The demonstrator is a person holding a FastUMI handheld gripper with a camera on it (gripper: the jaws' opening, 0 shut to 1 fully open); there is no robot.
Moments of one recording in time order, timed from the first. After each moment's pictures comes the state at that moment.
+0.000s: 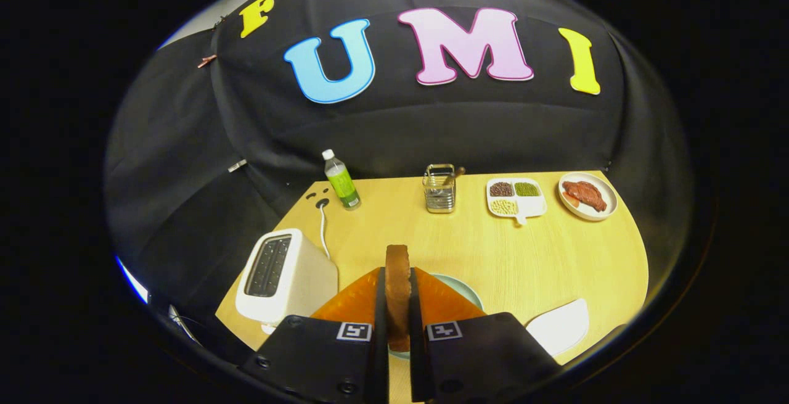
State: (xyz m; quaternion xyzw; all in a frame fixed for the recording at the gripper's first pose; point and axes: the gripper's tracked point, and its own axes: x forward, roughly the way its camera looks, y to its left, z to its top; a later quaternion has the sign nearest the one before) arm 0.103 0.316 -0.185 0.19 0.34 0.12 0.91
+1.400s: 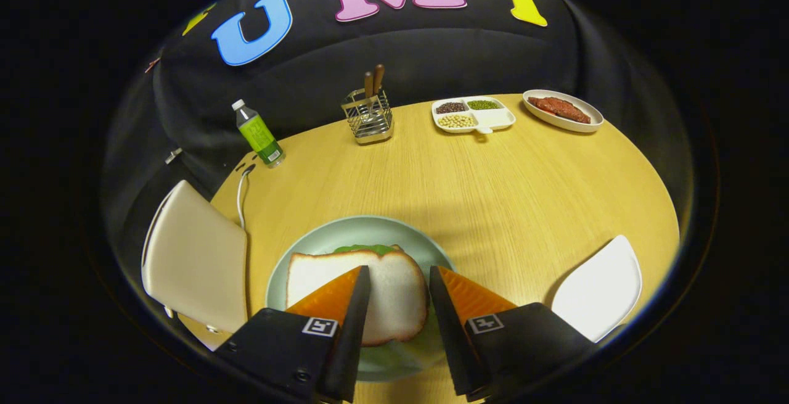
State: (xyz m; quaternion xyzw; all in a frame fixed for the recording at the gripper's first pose) arm 0.092 0.291 -0.374 0.20 0.42 0.03 0.88
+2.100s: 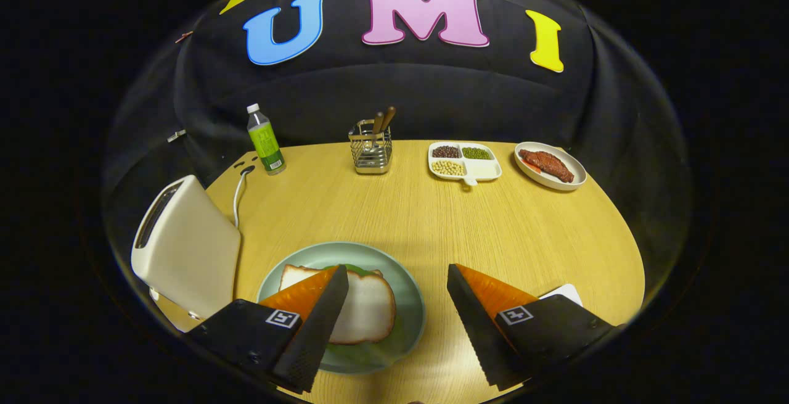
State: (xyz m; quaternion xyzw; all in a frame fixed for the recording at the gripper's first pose) arm 0.104 0.261 -0.309 0.12 0.36 0.04 0.92
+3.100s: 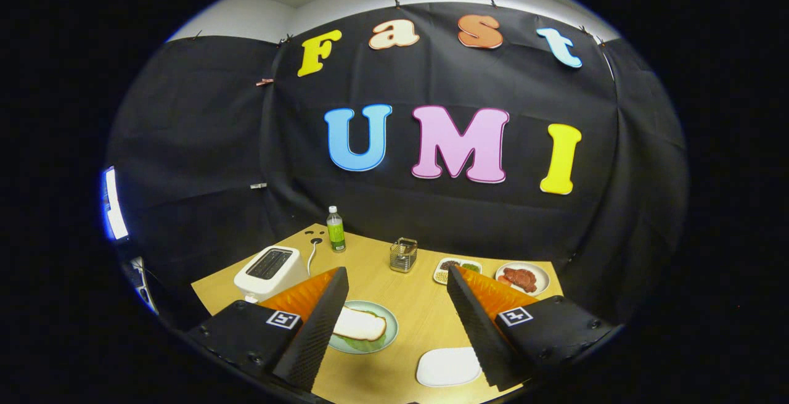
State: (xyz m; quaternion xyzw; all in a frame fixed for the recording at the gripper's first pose) arm 0.017 0.147 -0.032 0.08 0.14 0.15 0.98
